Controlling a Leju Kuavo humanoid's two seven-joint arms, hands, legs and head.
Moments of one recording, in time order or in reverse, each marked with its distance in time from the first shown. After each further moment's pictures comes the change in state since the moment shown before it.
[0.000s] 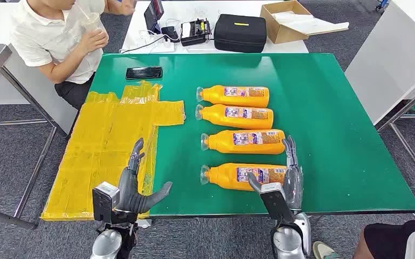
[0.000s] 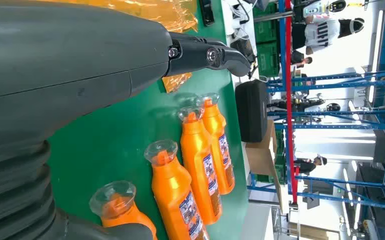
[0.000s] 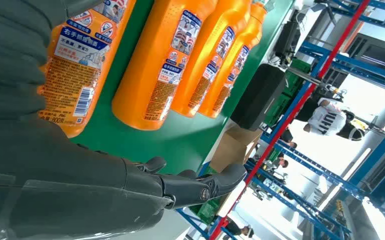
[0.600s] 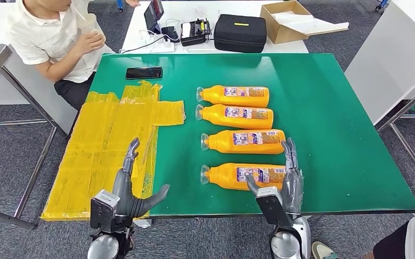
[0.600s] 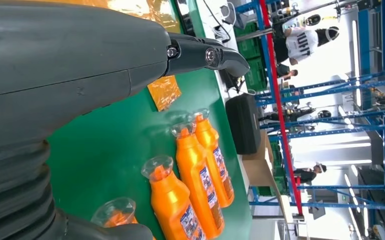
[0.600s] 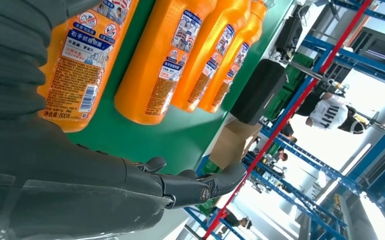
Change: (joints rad) left arm 0.057 -0.001 -0.006 -0.116 -0.091 0.039 -0.001; right arm 0.041 0.021 0.026 -0.058 0.044 -0.031 0.024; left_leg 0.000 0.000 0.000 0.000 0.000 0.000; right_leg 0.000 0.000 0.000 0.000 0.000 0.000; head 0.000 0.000
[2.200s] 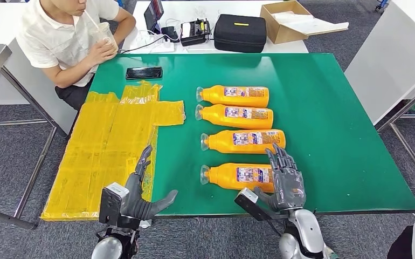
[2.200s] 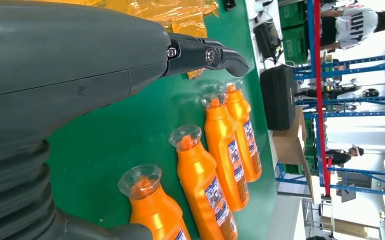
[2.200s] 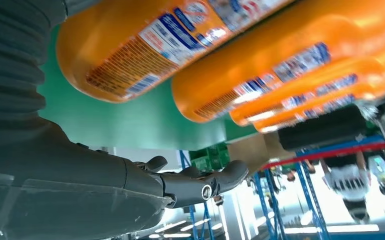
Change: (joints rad) left arm 0.005 0.001 -0.045 0.030 0.080 -0.052 0.153; right arm -0.021 -0.253 0.144 0.084 0.514 -0.039 0.377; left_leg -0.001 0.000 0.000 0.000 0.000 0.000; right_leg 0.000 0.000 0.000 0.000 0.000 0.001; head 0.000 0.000
